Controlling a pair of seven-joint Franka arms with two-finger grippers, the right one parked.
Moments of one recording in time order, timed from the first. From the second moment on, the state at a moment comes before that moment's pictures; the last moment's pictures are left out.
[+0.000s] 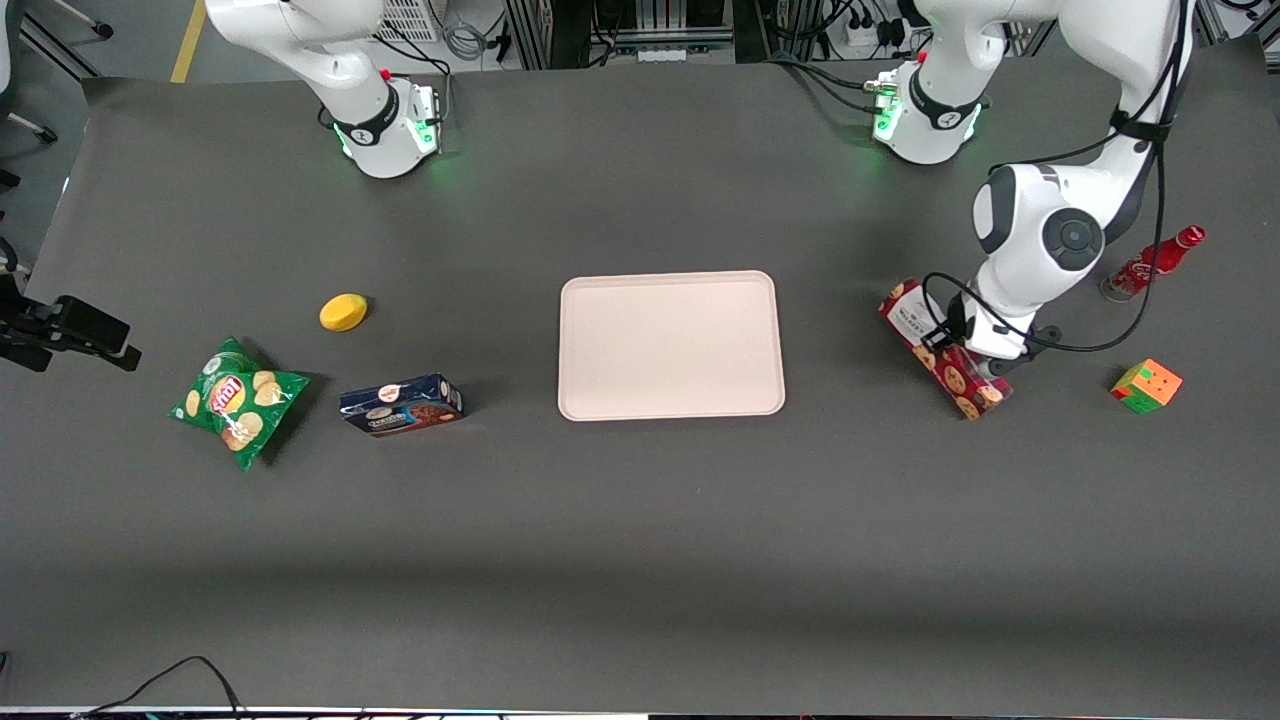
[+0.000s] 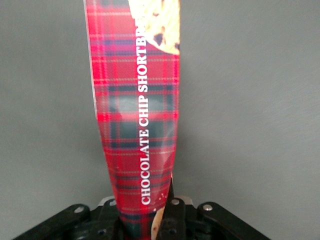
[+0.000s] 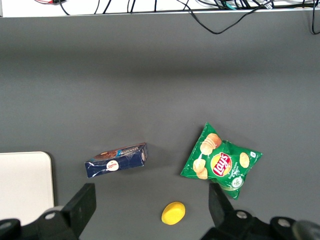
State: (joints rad) arm -0.03 0.14 -0.09 -2.50 -0.09 2.64 -0.56
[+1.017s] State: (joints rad) arm -0.03 -0.01 -0.17 -1.86 -0.04 1.78 -0.43
